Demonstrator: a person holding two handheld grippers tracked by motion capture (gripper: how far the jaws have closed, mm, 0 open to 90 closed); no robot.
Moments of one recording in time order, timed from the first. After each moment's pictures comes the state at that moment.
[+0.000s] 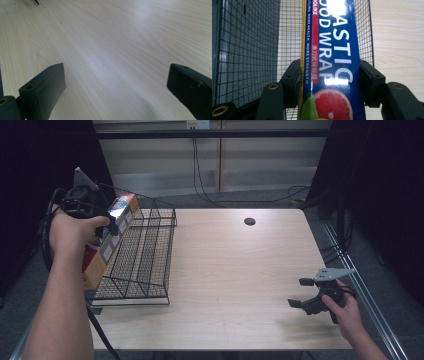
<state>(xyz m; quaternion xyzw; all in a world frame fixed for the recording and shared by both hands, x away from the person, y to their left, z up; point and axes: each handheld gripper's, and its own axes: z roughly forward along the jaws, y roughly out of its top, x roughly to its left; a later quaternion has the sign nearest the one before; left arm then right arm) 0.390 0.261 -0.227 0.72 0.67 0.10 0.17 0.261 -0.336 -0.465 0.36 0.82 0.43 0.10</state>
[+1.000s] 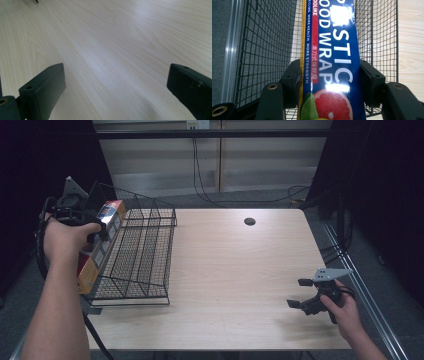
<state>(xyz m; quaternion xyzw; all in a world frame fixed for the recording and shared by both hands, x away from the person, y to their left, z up) 0.390 0.284 -0.247 0.69 0.69 0.11 0.15 0.262 -0.334 -0.467 0.36 0.82 0.43 0.09</state>
